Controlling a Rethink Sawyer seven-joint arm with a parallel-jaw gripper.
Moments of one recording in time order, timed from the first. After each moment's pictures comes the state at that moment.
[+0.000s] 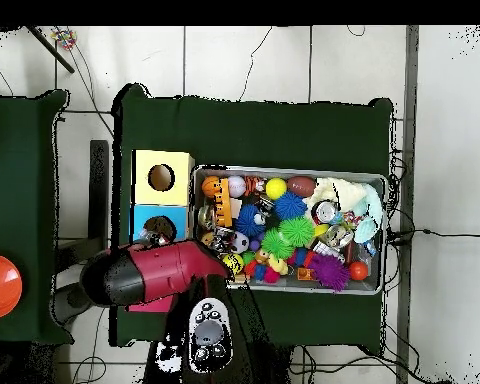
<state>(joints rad) 0.03 -0.75 0.10 1.84 -0.13 0.41 1.38</state>
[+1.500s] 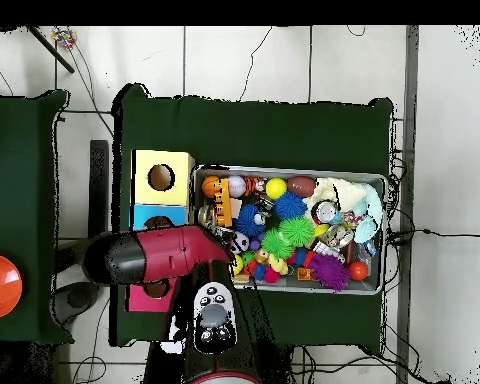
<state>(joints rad) 0.02 -0.70 0.09 1.76 -0.05 0.56 1.38</state>
